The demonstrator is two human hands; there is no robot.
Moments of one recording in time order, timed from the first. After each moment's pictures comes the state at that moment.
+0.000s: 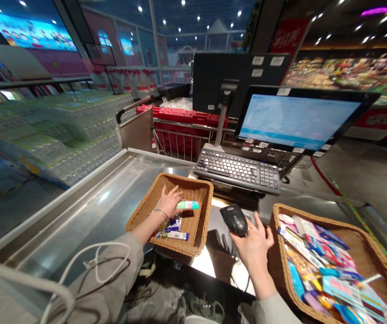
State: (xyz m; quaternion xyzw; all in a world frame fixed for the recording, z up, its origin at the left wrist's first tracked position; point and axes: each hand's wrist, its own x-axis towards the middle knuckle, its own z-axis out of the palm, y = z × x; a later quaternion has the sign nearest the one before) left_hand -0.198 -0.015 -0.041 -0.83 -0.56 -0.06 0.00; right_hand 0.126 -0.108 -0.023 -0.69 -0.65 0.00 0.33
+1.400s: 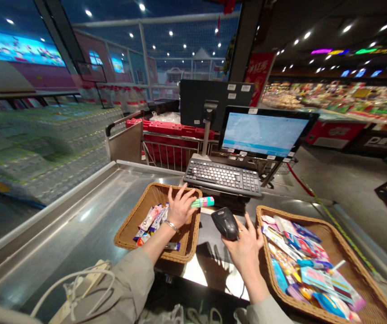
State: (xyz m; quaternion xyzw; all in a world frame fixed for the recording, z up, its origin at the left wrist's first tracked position) left_hand -0.102 -0.028 0.007 -0.80 -0.46 -0.35 0.18; right_hand 0.131 -0.123 0.007 -0.66 -0.66 -0.03 0.34
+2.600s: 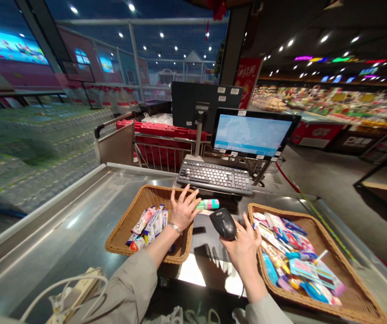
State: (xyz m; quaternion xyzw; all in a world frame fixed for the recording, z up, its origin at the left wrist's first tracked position) left_hand -0.069 -0.031 0.008 -0.80 -0.44 -0.36 0.18; right_hand 0.142 -0.134 0.012 -0.67 -0.66 -0.05 0.34
